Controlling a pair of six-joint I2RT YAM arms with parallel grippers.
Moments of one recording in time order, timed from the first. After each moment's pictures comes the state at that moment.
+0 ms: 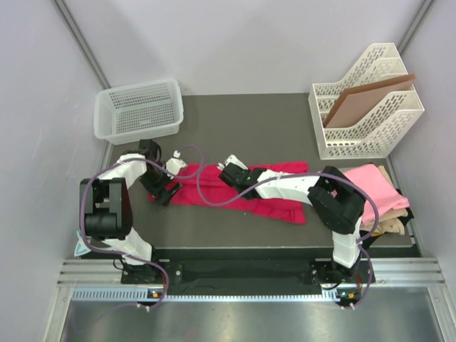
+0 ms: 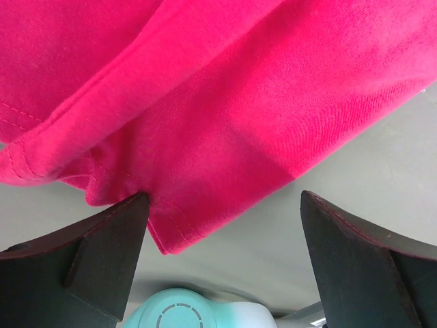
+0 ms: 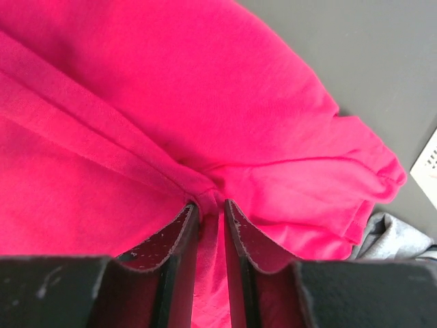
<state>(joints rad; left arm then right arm) 0.01 1.63 0.98 -0.79 0.17 0.81 0.97 1.90 1.24 -0.52 0.63 0.07</state>
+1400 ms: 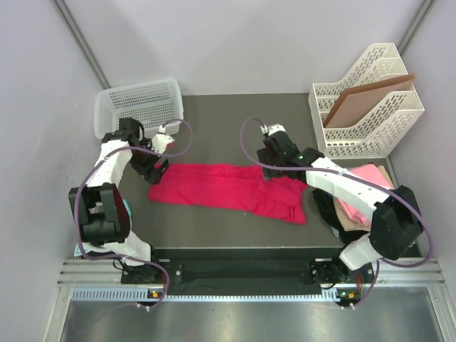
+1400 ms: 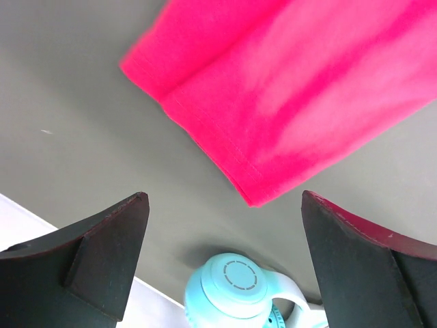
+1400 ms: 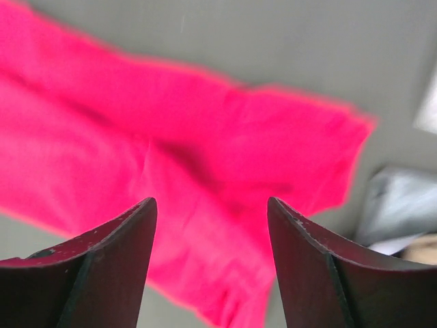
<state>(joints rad) 0.11 1.59 1.22 -0.91 0.22 0.84 0.70 1.50 1.18 -0.56 0.34 0.24</state>
